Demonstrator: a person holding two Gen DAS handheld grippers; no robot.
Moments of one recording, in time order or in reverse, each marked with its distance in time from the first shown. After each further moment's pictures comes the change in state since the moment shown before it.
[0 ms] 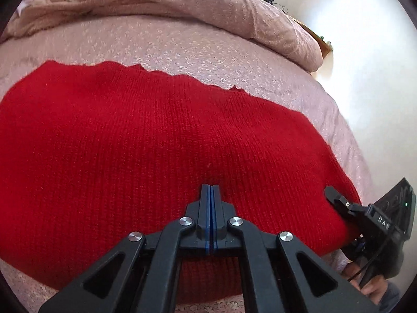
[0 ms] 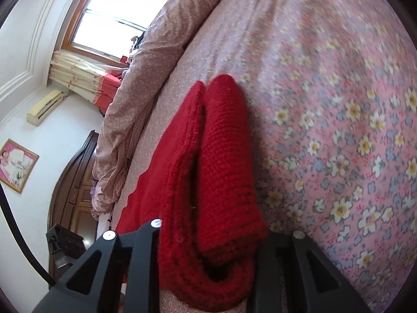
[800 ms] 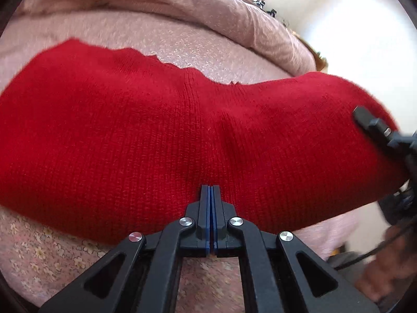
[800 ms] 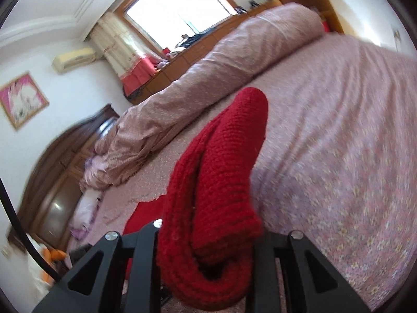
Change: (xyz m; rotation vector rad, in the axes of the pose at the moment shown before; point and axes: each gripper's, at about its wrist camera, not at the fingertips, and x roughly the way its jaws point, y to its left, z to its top) left arm -0.041 0.021 -0.037 -0.106 -0.042 -0.110; right arm -0.020 0.156 -0.014 -0.406 -0.092 -0.056
